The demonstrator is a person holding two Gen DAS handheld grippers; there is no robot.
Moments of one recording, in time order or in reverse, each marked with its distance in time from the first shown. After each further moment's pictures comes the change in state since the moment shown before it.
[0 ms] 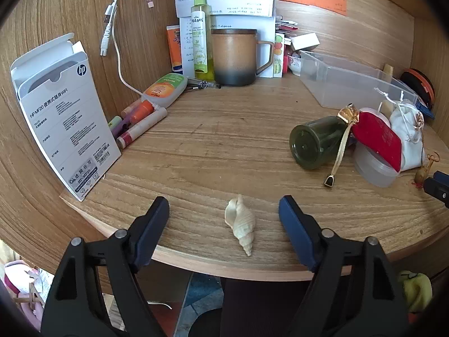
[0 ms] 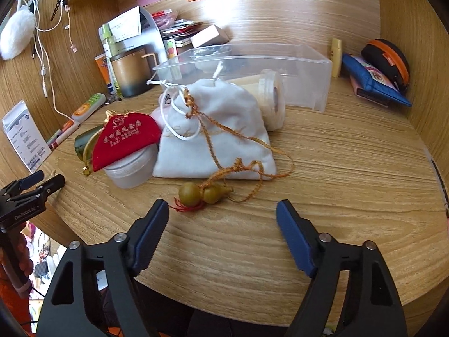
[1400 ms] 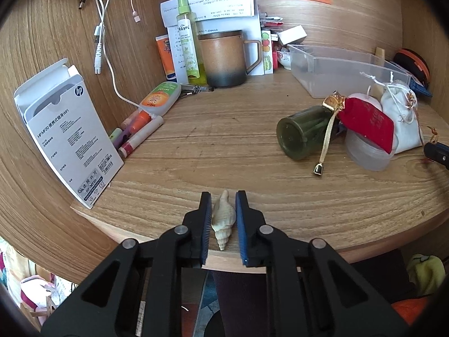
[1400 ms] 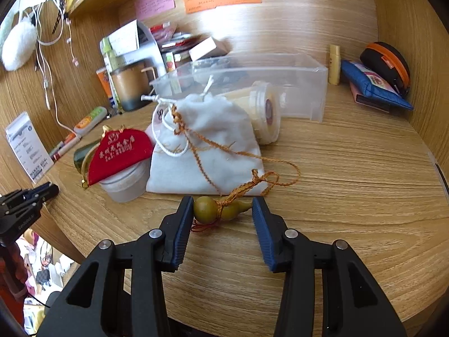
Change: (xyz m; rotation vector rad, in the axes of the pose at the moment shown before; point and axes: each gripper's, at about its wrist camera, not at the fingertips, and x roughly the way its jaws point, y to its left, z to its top) left arm -0.011 -0.017 -0.003 0.093 -0.013 0.041; right arm -0.008 -0.019 -0.001 0.020 -0.099 0.014
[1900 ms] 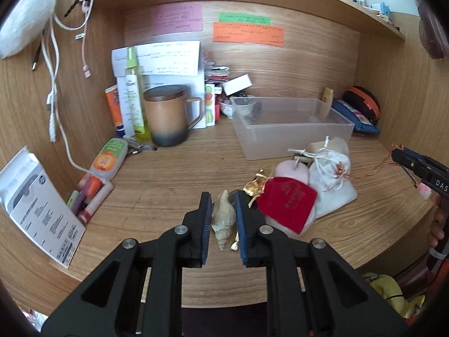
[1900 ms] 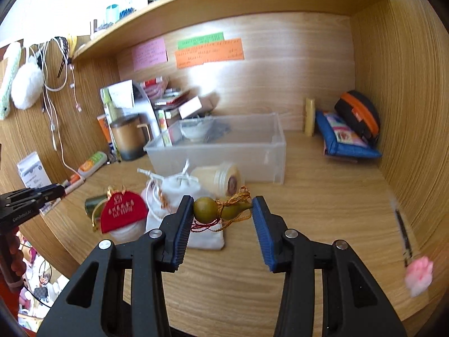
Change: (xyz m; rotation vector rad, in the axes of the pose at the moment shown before) left arm -0.043 -0.032 0.078 0.030 -0.116 -0.275; right arm -0.067 -0.030 0.055 -0.017 -0.178 -0.018
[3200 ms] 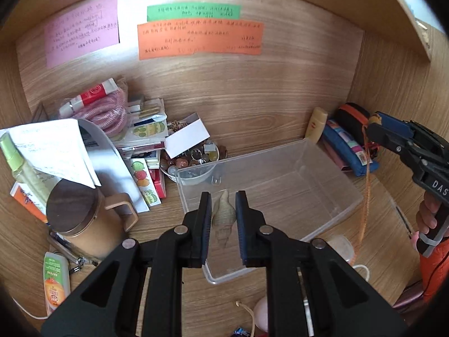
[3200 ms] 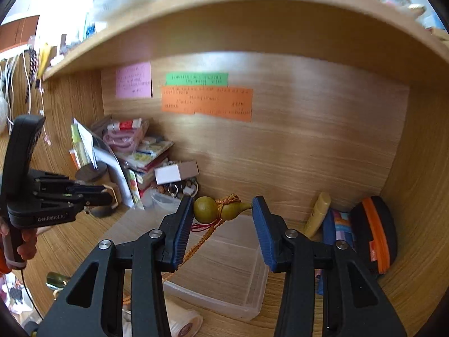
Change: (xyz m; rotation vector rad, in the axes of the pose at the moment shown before) left arm 0.160 -0.033 0.177 0.105 0.128 -0.190; right arm 0.123 -0.006 0.160 -0.192 0.001 -0.018
